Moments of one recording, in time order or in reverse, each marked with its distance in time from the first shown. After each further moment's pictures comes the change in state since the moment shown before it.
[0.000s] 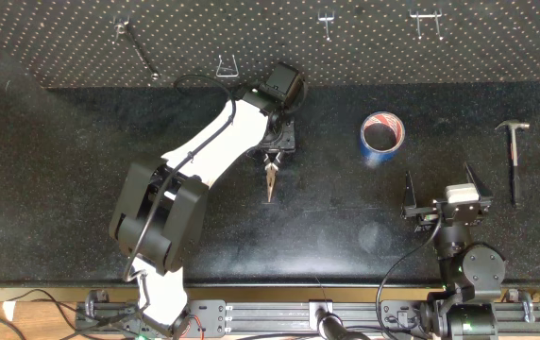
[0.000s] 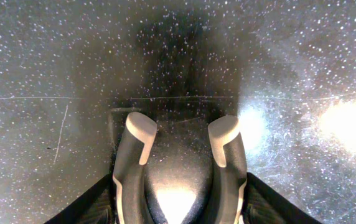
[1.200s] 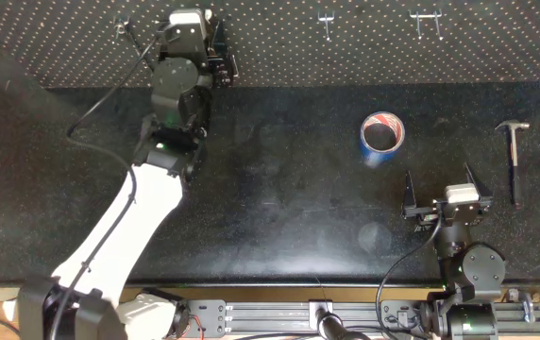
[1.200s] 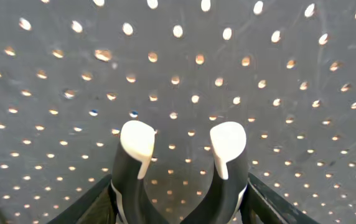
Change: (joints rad) left arm 0.211 -0.575 -0.452 1.131 -0.235 0.386; right arm 0.000 0.000 0.000 0.000 0.000 0.000
